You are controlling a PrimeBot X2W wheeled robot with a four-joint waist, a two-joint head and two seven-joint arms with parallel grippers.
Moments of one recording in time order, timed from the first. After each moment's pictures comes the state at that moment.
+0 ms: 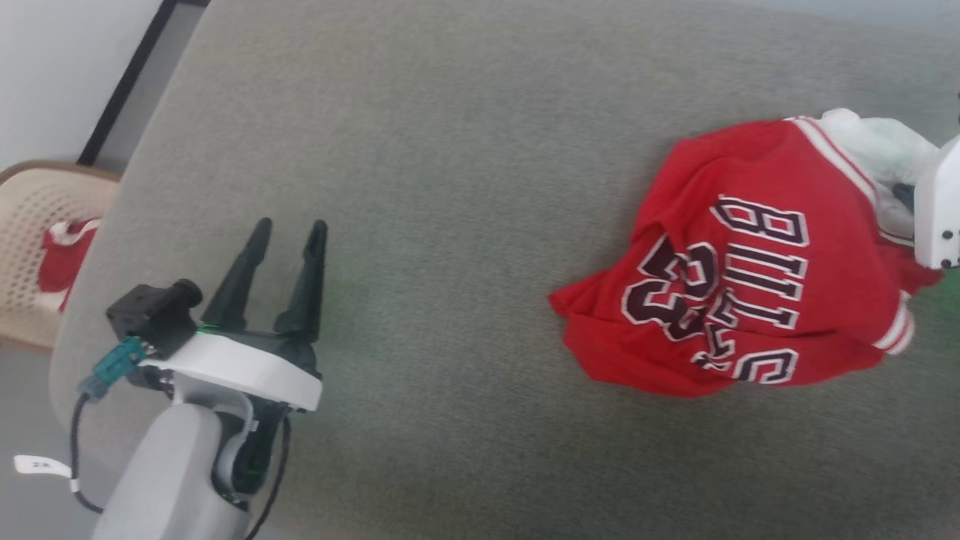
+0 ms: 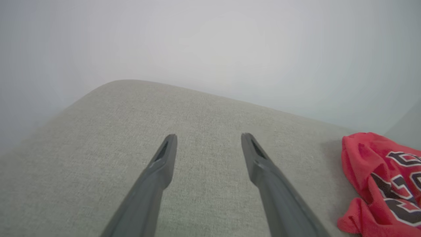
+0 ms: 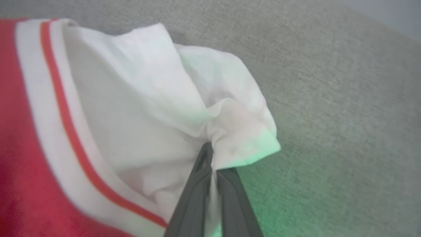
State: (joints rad) left arm -0.35 0.26 -0.21 0.28 -0.61 -0.11 -0.26; right arm -0.90 -0.63 0.50 0.75 0.72 0.13 0.57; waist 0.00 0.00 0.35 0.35
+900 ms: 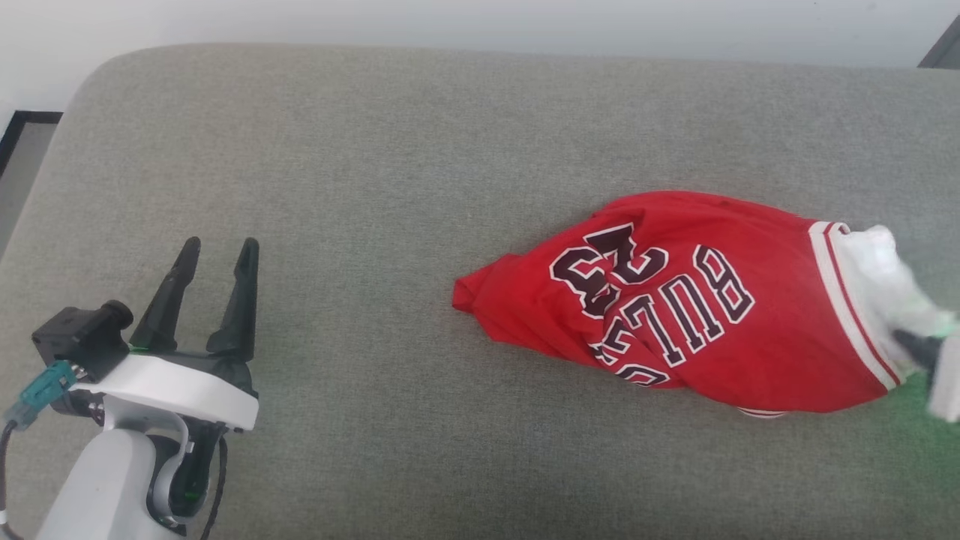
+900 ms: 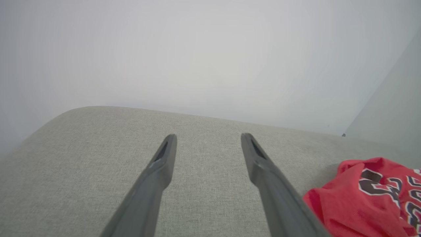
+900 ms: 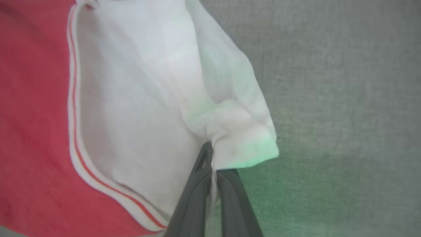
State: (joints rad) left arm -0.27 0.37 -0.14 0.21 -0.62 -0.09 -0.23; right arm -0.38 -0.68 0.22 0.44 0.85 0.13 0.53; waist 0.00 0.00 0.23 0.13
